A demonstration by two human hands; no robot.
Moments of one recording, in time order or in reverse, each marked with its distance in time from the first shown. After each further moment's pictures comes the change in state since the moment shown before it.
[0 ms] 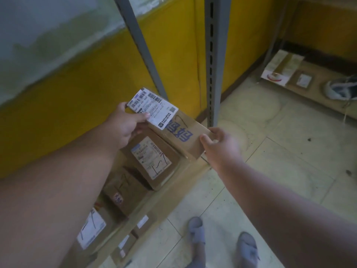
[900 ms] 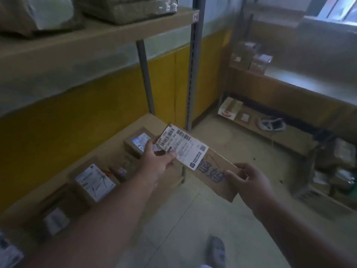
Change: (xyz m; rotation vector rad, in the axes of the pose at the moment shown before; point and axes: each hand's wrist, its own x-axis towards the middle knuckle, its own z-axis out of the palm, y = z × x) left_hand -0.259 -0.097 -0.014 -0.243 -0.281 0.225; right_hand -0.267 0.071 -0.119 0.025 0.207 -0.097
